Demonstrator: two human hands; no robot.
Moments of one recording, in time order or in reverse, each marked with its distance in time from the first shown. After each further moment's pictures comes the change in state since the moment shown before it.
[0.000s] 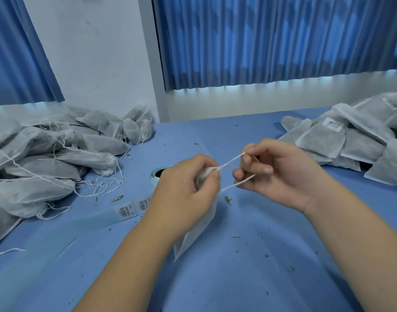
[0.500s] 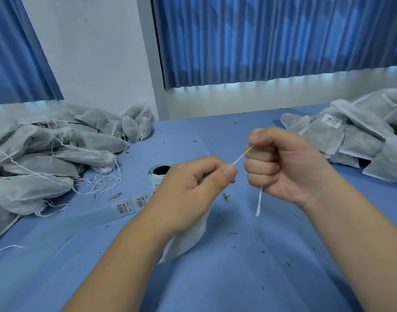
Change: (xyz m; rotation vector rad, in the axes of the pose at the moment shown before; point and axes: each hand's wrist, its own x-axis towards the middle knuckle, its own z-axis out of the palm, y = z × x) left_hand 0.000 0.017 -0.005 -0.317 -0.273 -0.094; right_hand -0.010 -0.008 0.003 0.054 -0.064 -0.088
